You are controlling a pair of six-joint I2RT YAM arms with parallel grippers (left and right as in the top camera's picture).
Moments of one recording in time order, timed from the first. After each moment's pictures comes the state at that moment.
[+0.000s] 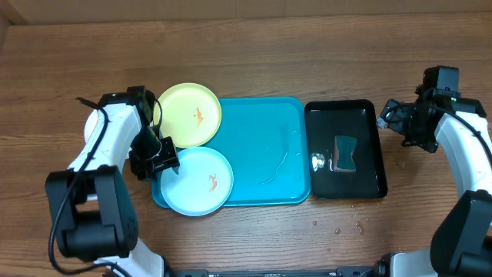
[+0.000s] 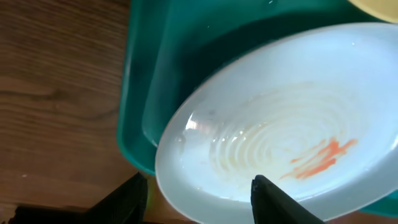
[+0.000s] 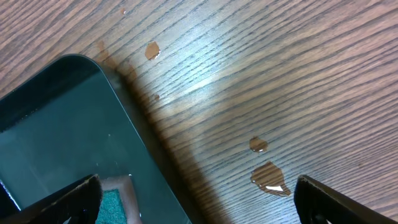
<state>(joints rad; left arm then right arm) 0.08 1.80 1.24 -1.27 0.09 -0.29 -0.20 1.65 1.19 -0.82 -0.01 0.31</state>
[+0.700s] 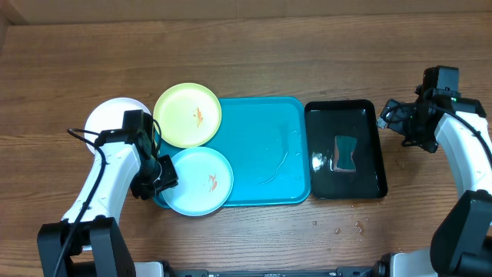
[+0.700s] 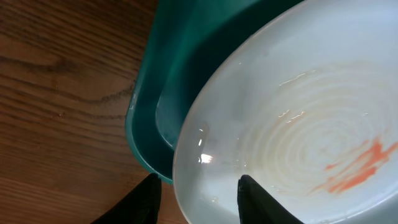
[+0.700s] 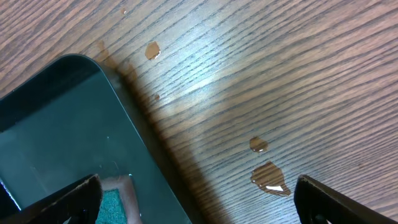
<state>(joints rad) 0.08 1.54 0.93 -1.05 0.05 -0.37 -0.20 1.65 1.19 -0.82 -0.01 0.31</state>
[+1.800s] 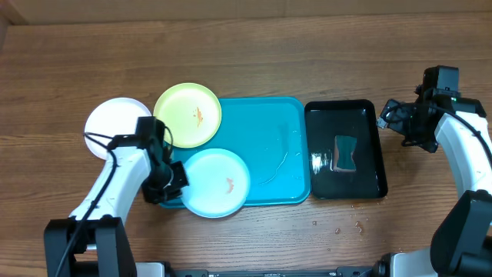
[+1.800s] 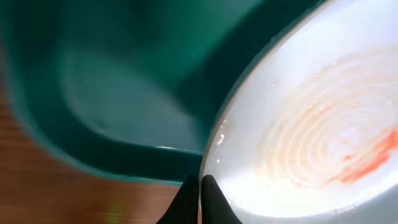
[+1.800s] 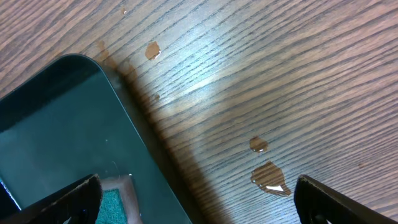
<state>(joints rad) -0.02 1.54 0.88 -1.01 0.18 -0.36 -0.20 1.65 1.19 -0.82 -0.01 0.31</state>
